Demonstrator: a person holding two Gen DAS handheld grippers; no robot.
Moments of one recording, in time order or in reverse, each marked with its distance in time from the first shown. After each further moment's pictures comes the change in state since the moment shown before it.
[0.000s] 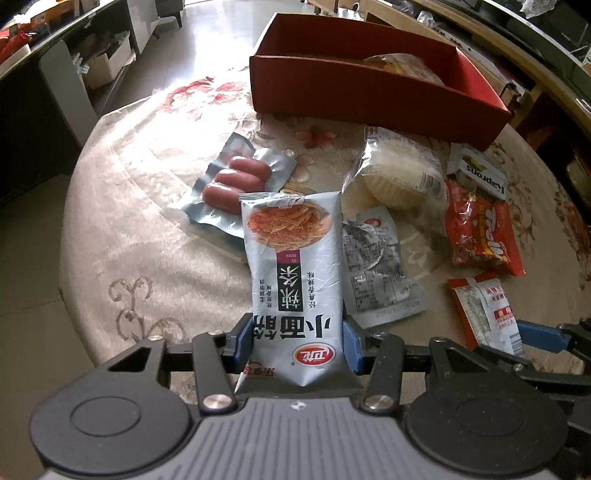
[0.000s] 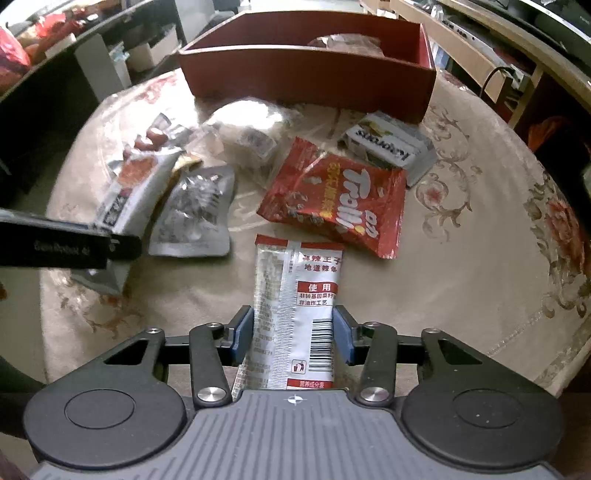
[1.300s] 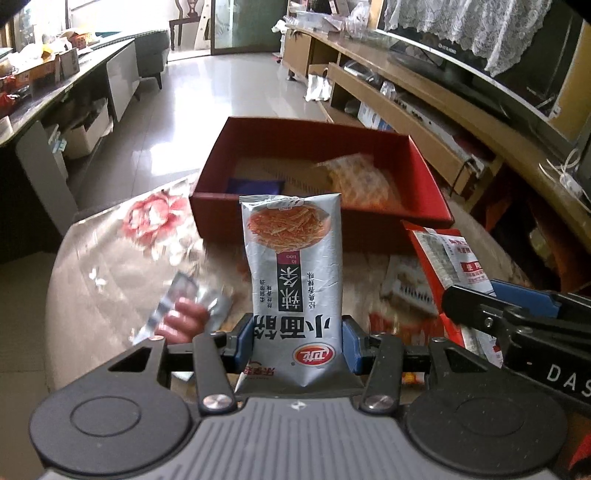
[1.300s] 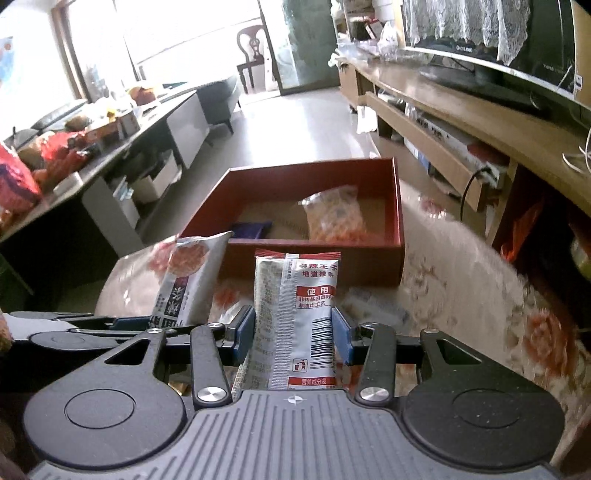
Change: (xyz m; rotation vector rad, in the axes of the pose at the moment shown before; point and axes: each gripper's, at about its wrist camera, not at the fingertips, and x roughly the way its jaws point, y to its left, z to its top) left arm -0.034 -0.044 0.076 0.022 -0.203 -0.065; right arm -0.053 -0.032 0.085 0.125 -0.333 0.071
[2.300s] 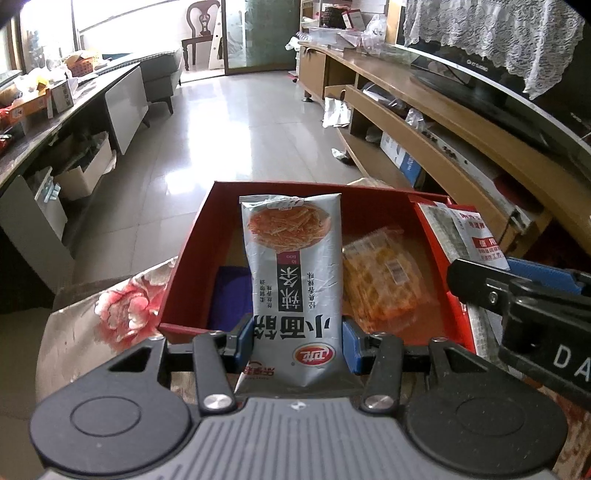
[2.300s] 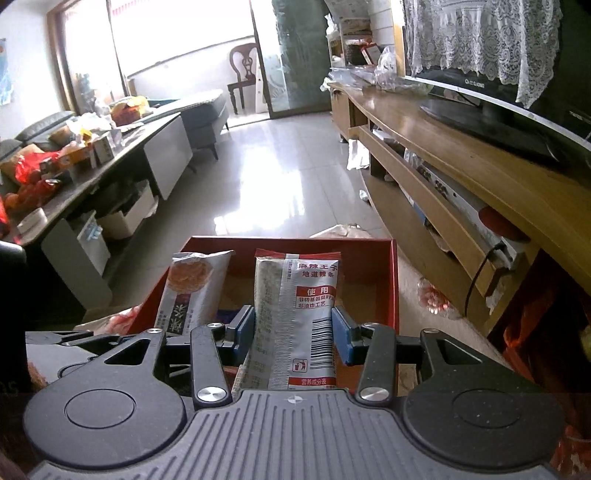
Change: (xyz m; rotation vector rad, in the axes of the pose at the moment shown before) left arm 0.073 -0.017 0.093 0.017 -0.056 0.095; right arm 0.066 -0.015 0.083 -0.038 -0.066 -0.047
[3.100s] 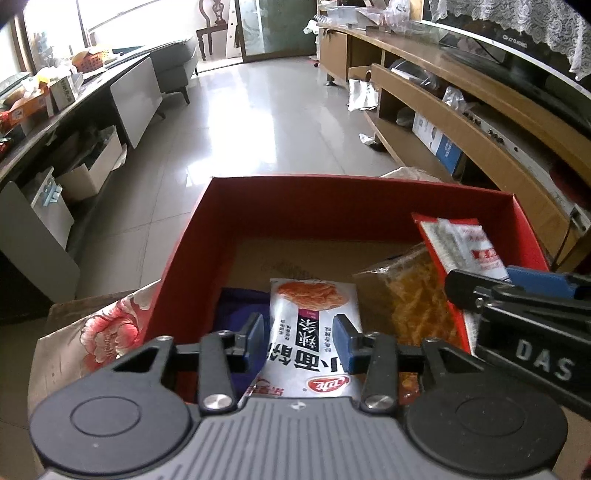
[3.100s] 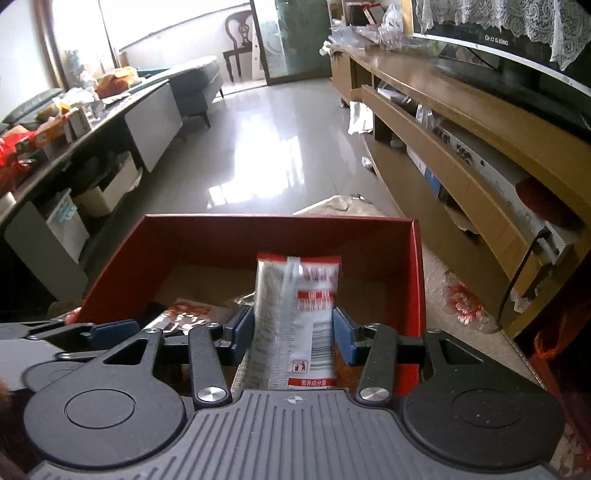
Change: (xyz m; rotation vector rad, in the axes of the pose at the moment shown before) left arm 0.072 -0.003 0.025 0.008 0.047 0.095; right arm 0.085 -0.016 0.007 0.002 0.115 0.004
